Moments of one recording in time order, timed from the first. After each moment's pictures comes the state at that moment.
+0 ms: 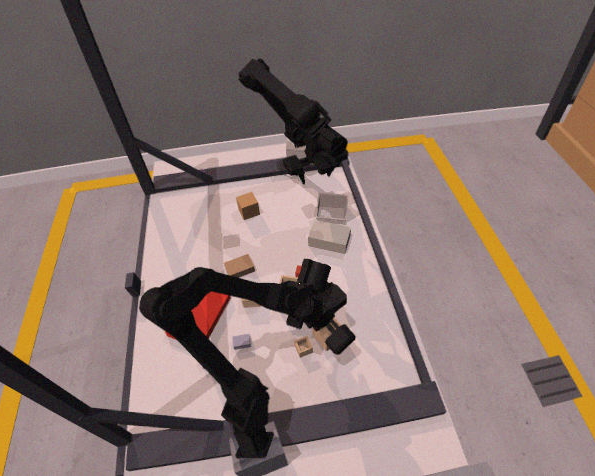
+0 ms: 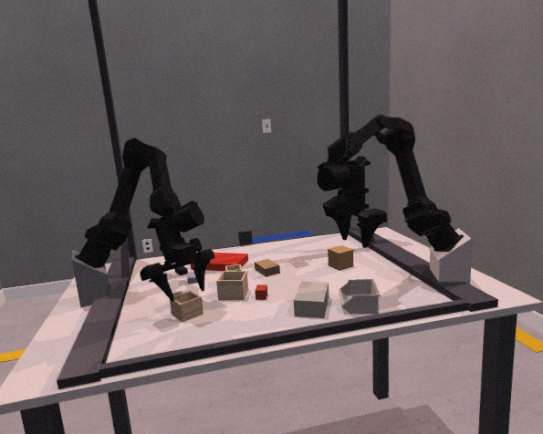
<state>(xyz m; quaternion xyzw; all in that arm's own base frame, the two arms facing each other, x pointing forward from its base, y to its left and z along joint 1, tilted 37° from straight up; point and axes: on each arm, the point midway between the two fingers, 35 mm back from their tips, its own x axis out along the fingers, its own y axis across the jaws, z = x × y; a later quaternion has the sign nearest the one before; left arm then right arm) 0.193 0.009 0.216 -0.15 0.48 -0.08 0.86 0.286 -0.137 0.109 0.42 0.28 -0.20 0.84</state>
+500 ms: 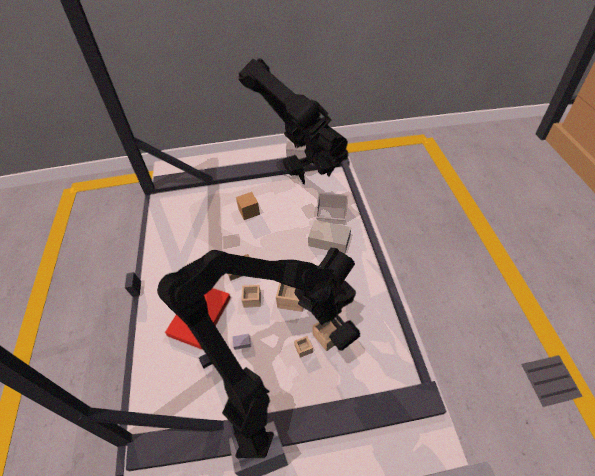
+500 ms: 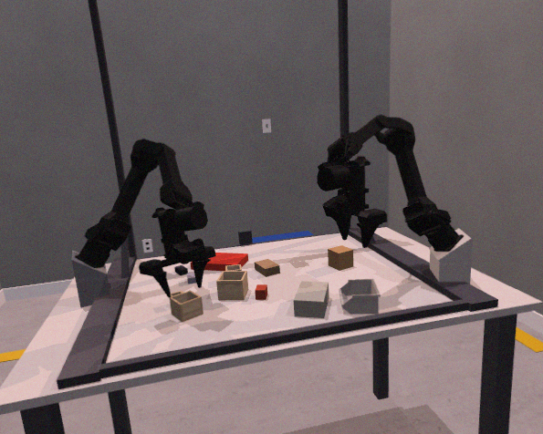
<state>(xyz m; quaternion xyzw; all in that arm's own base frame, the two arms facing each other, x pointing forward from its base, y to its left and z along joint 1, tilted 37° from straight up) 0.193 0.009 0.216 -0.15 0.48 -0.08 0.86 0.277 -0.141 0.116 0.44 0.39 -0.15 0.79</state>
